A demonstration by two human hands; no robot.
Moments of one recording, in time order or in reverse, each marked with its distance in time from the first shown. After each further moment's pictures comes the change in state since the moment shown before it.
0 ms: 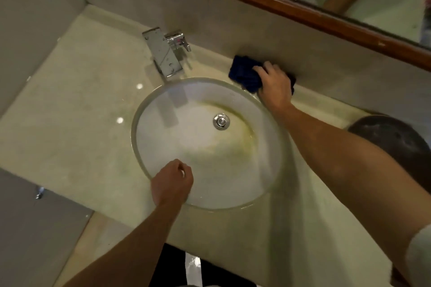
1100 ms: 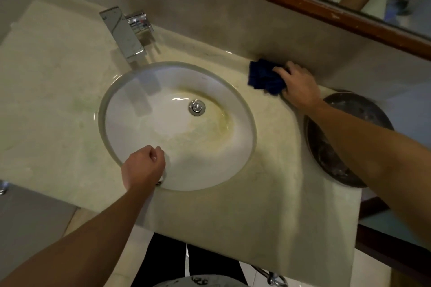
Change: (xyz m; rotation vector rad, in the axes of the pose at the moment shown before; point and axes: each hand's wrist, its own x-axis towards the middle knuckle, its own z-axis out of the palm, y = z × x) left_hand -0.003 0.000 0.002 0.013 0.073 0.077; right_hand -0.082 0.131 -0.049 -0.097 -0.201 -0.067
